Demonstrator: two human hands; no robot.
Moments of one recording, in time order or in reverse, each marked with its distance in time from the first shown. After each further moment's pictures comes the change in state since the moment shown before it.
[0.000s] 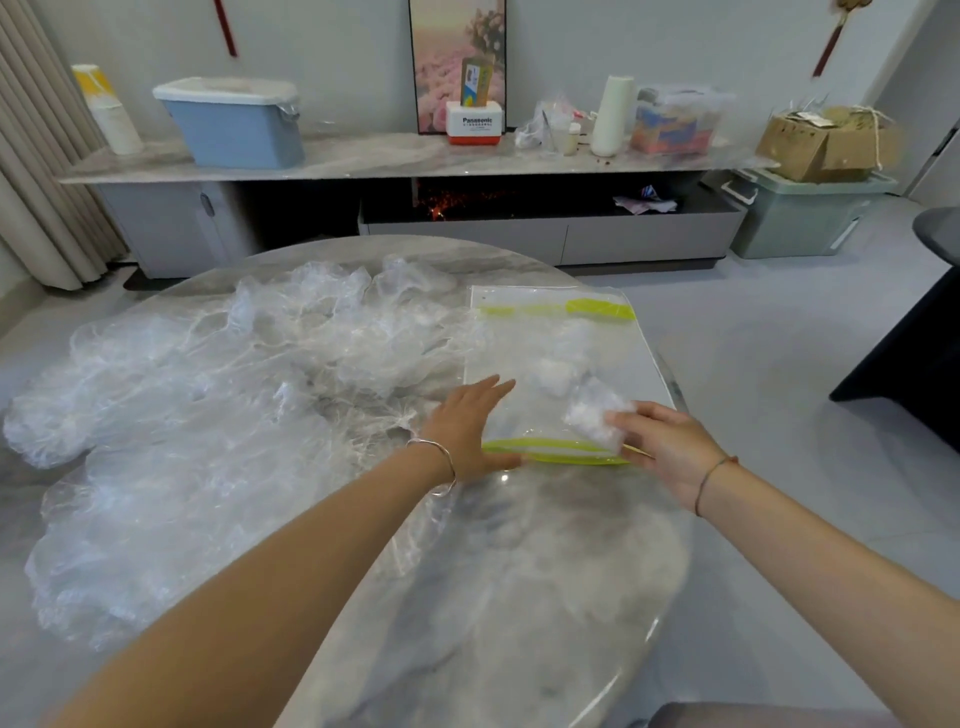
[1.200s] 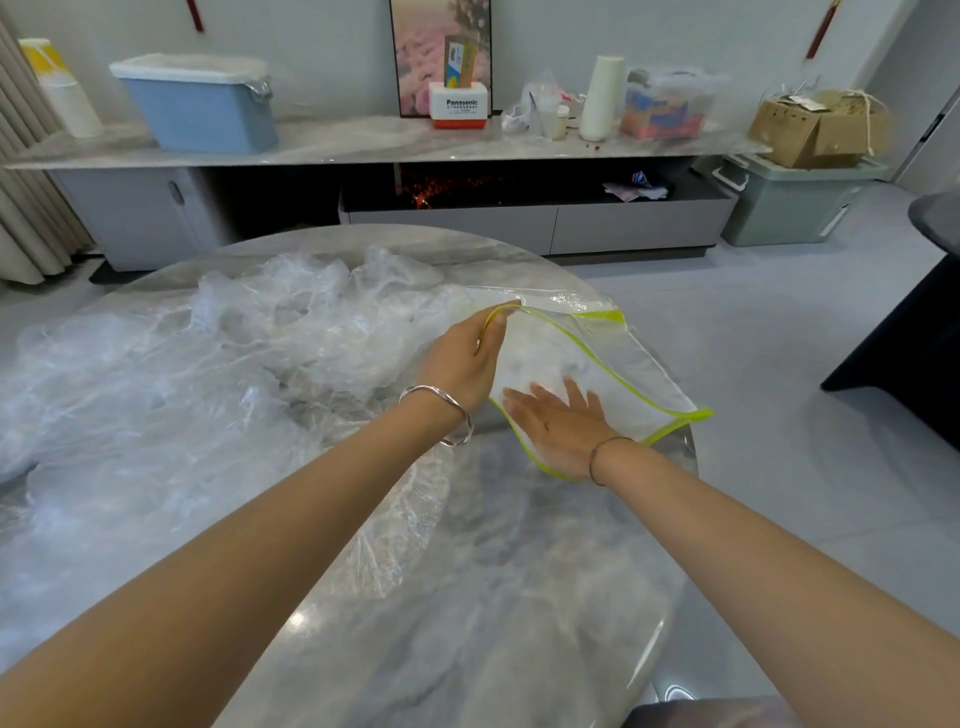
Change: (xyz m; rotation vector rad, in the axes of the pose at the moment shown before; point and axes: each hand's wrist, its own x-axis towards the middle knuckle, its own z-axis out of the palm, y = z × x) left_hand 0.033 0.041 -0.050 -0.522 0.337 -0.005; right_hand 0.060 0.020 0.054 -1.490 -0.330 -0.241
